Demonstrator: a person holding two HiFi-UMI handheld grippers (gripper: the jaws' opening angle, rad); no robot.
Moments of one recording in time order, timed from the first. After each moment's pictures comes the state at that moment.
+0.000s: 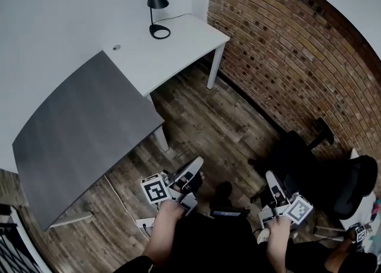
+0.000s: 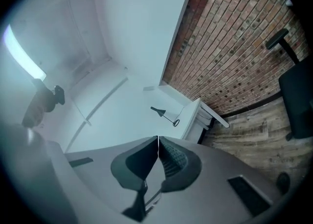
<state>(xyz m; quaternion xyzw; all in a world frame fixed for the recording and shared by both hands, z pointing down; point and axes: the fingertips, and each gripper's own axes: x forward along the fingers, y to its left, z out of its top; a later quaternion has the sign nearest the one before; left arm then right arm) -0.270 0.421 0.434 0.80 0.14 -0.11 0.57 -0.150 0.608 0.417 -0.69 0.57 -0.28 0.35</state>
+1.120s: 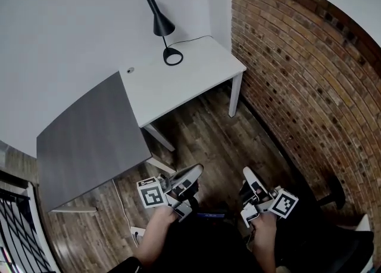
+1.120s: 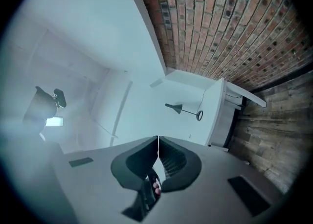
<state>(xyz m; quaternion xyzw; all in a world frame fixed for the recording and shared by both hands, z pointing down) -0.040 0.386 0.401 0.87 0.04 -0.06 0.48 0.077 0.463 0.412 -0.49 0.67 -0.36 0.42</state>
